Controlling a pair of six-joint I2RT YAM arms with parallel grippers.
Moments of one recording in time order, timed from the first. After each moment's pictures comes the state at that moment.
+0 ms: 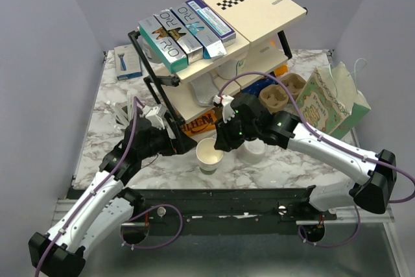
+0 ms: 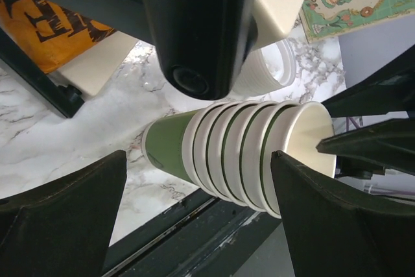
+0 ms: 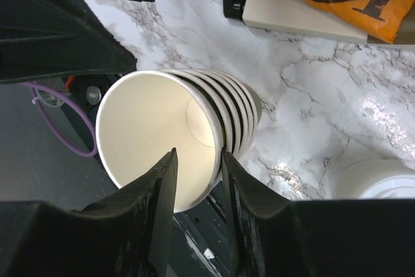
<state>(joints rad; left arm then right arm) -0.48 0.68 0.59 -0.40 0.32 -0.69 0.94 1.34 1.21 -0.62 -0.21 0.29</state>
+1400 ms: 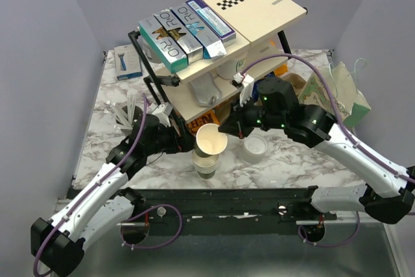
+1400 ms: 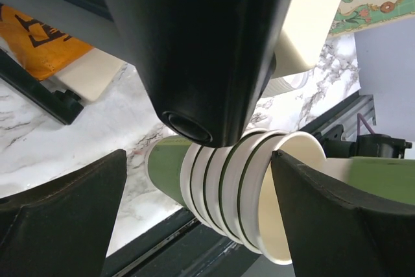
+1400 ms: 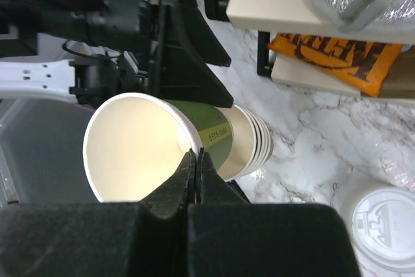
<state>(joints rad) -0.53 0.79 0.60 -0.35 0.28 -0.68 0.92 1.24 1.41 -0.69 -0.23 0.33</state>
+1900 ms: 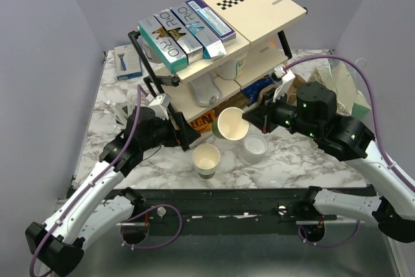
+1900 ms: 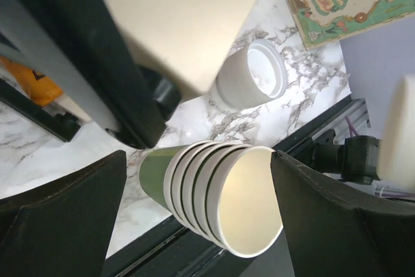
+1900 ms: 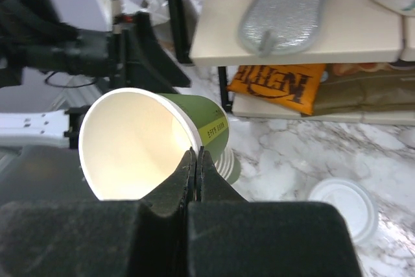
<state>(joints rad) -0.54 0.79 0.74 -0.44 0.26 -0.64 0.89 1.02 1.40 -0.70 -0.03 0.33</state>
